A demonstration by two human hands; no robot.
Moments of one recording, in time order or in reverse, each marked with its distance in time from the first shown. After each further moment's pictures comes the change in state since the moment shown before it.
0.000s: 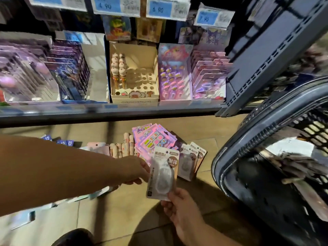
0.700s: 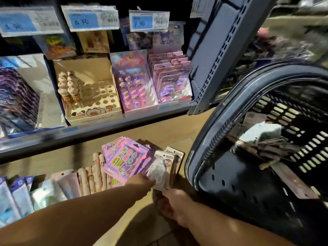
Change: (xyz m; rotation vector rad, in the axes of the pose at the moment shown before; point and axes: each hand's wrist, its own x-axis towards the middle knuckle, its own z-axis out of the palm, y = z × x) left_hand 0.077 0.046 0.084 0.095 0.172 -0.073; right_hand 0.041 -0.062 -0.042 -0.216 0.068 0.152
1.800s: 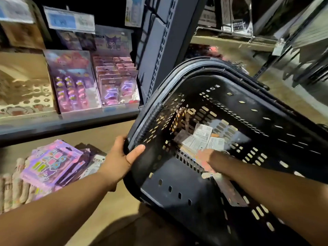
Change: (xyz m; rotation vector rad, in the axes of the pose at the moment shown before) left_hand -0.068 0.142 0.085 -0.535 0.095 0.665; right_hand -0.035 -0.124 -0.320 -0.668 0.448 -0.198
